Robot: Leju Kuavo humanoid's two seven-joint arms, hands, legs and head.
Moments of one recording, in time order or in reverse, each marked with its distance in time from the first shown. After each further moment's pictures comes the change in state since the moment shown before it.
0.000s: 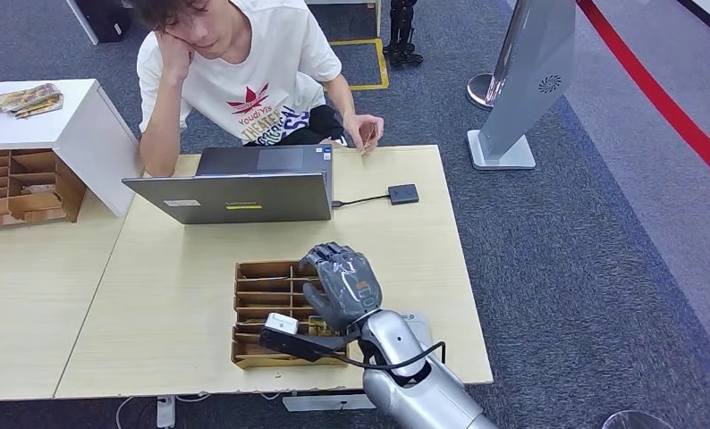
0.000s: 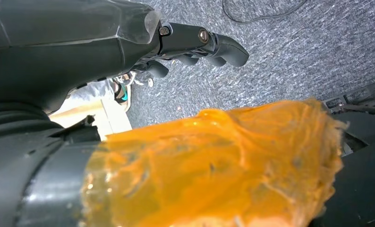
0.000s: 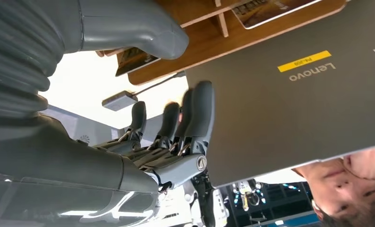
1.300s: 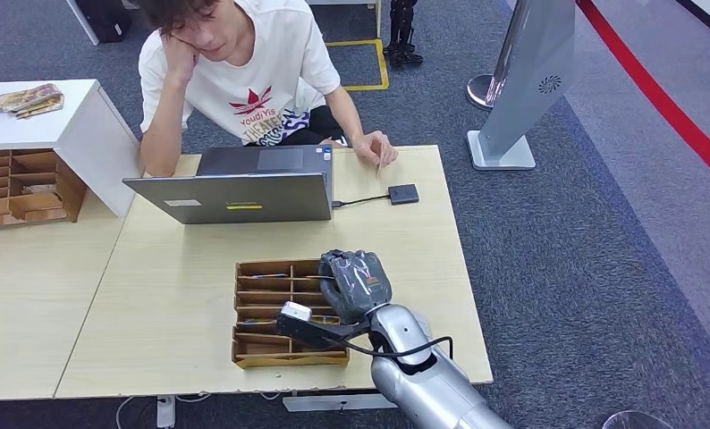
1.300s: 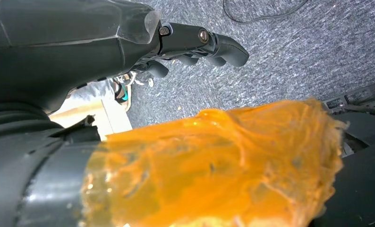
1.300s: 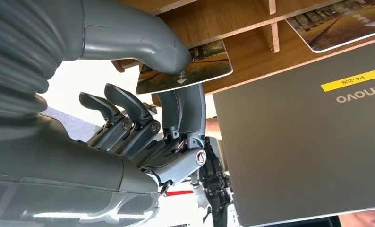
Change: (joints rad) left arm 0.000 0.000 0.000 0.000 0.000 0.001 0.003; right arm -0.041 0.010 -0.053 0.145 -0.009 -0.001 -0.004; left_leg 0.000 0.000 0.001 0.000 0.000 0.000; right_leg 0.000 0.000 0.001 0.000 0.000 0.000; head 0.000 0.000
